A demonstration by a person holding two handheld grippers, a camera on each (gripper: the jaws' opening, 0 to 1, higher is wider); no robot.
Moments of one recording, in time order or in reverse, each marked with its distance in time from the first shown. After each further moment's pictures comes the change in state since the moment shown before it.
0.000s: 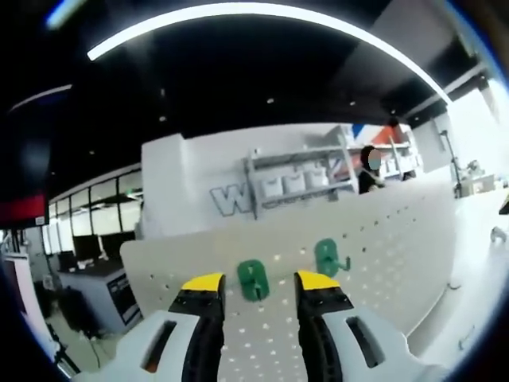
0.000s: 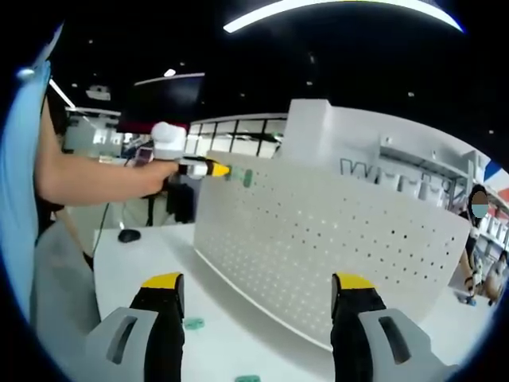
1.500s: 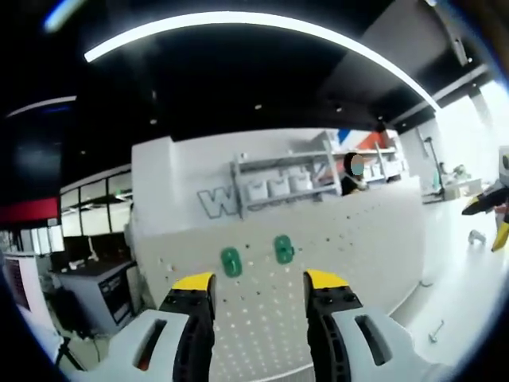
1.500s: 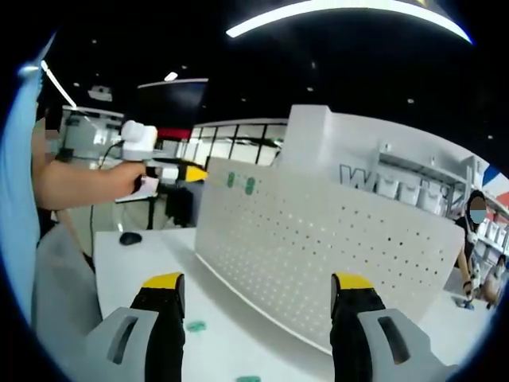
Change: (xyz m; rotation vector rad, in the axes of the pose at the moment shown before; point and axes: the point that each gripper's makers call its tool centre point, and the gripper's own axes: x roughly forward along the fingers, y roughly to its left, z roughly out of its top) left arm -0.084 -0.026 0.008 -0.009 -0.013 -0.077; right arm -0.013 0.006 0.010 -0.013 -0.027 -0.010
